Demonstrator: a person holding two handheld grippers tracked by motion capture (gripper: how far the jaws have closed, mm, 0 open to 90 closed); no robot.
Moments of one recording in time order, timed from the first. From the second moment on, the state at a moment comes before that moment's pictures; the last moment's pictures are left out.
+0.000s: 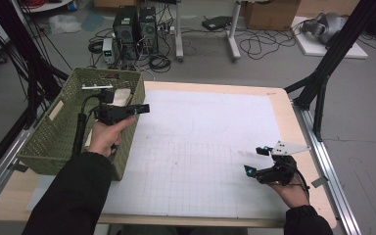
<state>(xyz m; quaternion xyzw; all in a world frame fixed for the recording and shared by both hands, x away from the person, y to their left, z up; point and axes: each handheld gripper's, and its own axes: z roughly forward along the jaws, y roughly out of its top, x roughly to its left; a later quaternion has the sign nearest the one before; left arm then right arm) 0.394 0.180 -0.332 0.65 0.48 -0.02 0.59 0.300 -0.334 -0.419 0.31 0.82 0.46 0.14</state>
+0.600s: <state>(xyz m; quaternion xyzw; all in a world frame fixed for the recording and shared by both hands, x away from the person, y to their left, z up) 0.390 0.155 -0.330 0.66 0.48 0.00 0.58 0.300 -0.335 -0.418 0.31 0.82 0.47 0.14</state>
